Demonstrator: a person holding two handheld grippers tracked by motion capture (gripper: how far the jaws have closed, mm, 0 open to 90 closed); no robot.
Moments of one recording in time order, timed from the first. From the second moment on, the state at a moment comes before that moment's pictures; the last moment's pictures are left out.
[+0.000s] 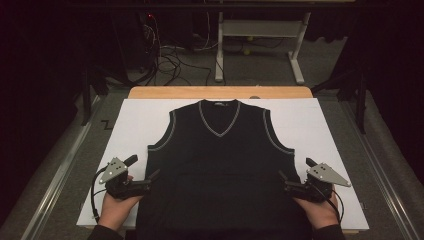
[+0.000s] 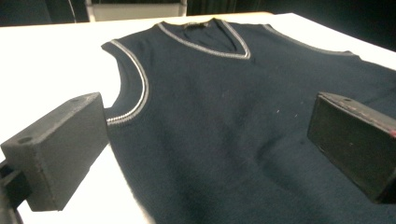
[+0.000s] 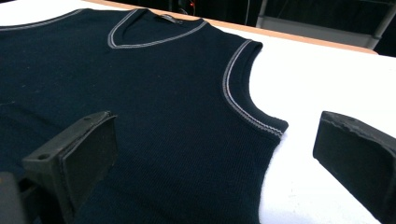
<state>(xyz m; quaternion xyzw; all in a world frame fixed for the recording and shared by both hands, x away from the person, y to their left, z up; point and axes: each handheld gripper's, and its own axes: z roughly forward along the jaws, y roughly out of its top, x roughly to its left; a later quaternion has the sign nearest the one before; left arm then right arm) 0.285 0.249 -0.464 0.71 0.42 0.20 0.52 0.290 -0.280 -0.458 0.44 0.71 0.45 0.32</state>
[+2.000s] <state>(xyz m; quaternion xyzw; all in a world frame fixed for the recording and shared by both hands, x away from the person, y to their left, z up) 0.323 0.242 -0.485 0.77 0.50 0.12 0.37 0.328 -0.283 -0.474 0.51 0.76 0.34 0.22</state>
